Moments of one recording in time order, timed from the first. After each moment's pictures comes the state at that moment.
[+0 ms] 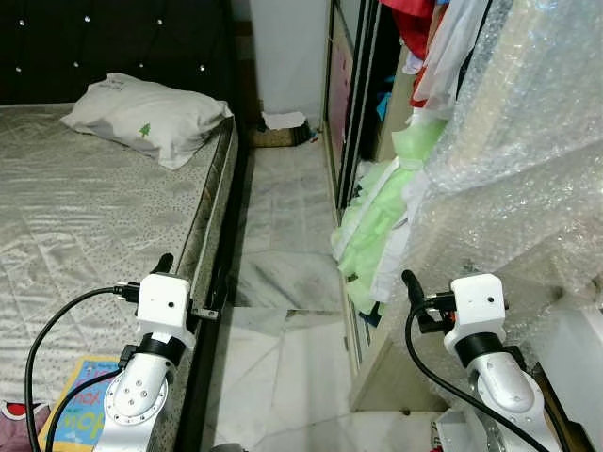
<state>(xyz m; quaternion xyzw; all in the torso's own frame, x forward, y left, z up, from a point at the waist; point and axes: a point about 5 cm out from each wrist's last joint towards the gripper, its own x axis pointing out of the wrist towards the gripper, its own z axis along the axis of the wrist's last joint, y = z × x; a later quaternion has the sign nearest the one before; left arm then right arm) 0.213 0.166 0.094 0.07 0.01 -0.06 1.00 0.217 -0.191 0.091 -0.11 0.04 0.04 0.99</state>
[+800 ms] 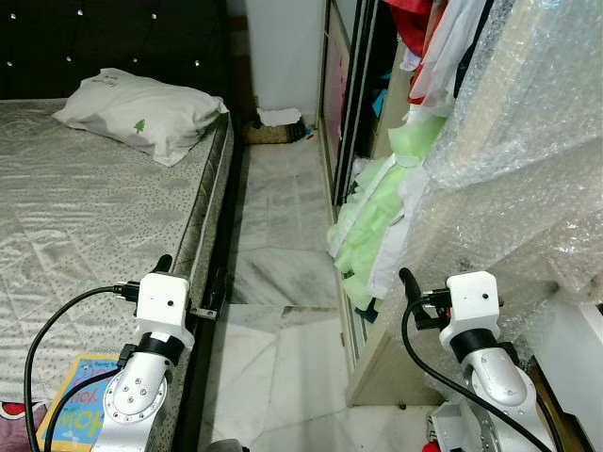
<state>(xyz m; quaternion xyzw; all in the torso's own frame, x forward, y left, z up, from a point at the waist) 0.214 0.167 0.091 0.07 0.02 -0.06 1.00 0.224 -0.189 0.086 -0.11 0.04 0.04 0.99</state>
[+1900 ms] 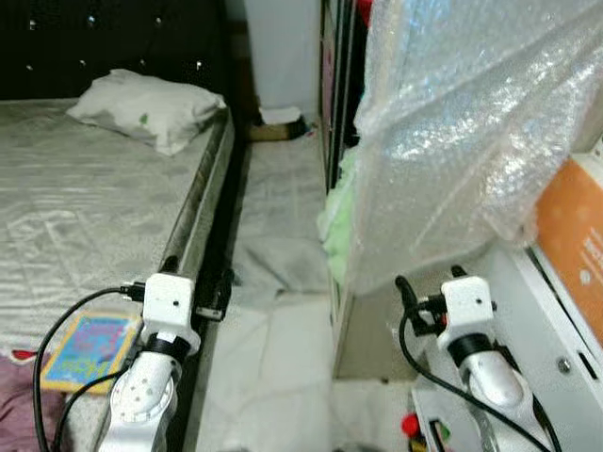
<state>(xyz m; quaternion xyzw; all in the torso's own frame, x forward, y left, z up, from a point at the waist) 0.216 0.165 0.090 0.06 0.02 -0.06 1.00 0.225 -0.187 0.072 -0.11 0.06 0.06 0.99</state>
